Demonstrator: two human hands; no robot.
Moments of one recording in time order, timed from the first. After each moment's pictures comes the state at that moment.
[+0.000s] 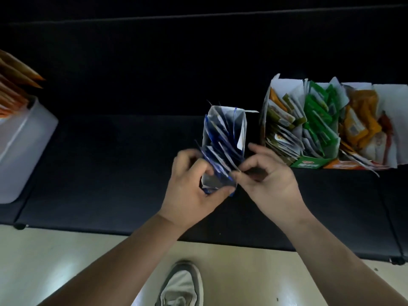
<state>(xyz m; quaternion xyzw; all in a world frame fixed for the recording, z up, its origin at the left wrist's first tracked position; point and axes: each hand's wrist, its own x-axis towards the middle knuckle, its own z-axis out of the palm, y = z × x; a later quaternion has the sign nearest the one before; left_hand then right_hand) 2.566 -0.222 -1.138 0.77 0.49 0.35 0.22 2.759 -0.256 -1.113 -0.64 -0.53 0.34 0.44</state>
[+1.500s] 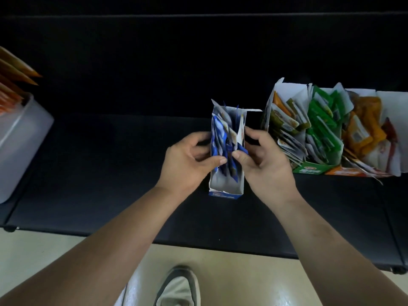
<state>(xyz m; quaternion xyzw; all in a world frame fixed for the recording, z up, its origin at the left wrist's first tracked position) 2.576 -0.178 -1.102 0.58 0.52 0.36 0.51 2.753 -0.220 -1.108 -0.63 -0.48 0.40 0.46</state>
